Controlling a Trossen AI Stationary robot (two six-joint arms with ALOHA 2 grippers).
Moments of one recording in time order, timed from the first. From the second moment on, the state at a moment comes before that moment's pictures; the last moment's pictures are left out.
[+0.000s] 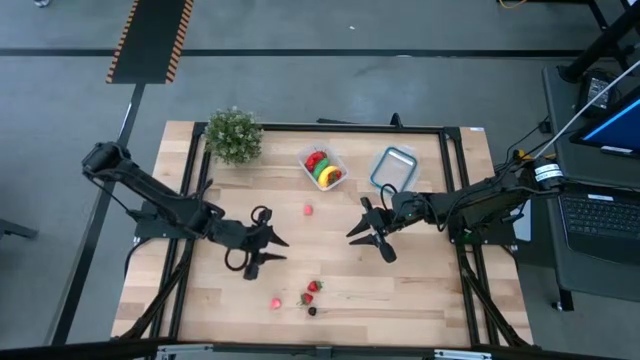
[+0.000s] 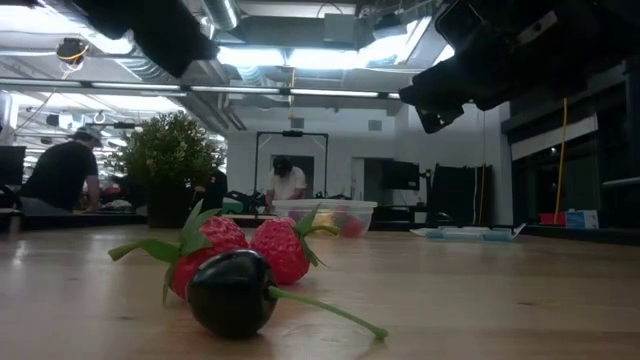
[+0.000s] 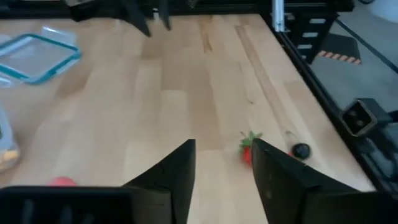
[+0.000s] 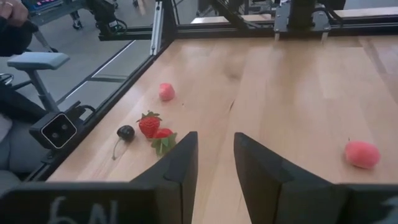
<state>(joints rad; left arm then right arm) -0.45 1.17 0.63 0.05 -0.28 -0.22 0.12 1.38 0.49 0.60 -0.24 0.08</state>
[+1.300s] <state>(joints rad) -0.79 1.70 1.10 -0.42 -0.28 -0.70 0.30 1.38 0.49 0.63 -0.17 0.20</state>
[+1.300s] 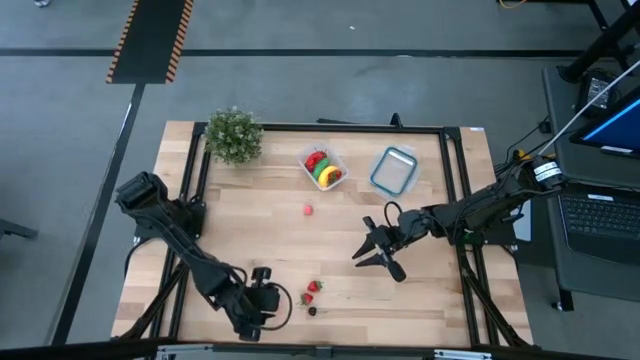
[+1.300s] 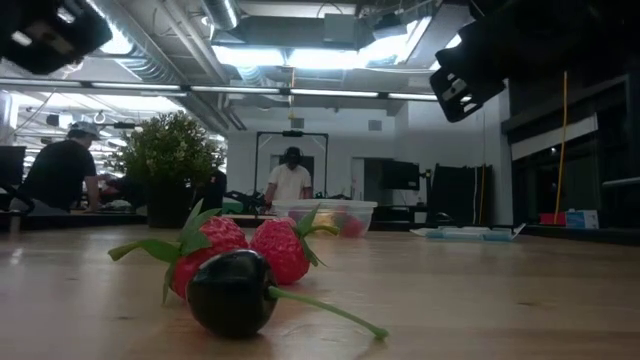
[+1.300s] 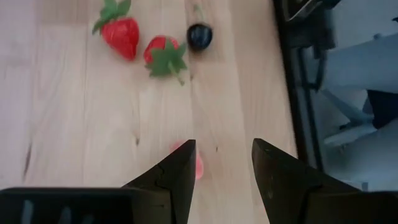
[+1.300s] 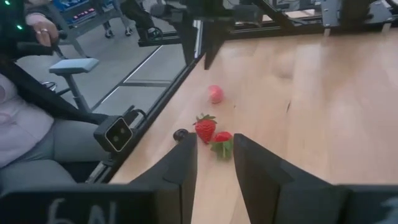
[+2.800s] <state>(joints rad) -0.75 1.82 1.10 -0.47 -0.20 -0.84 0.30 1.38 0.49 0.63 -0.17 0.21</state>
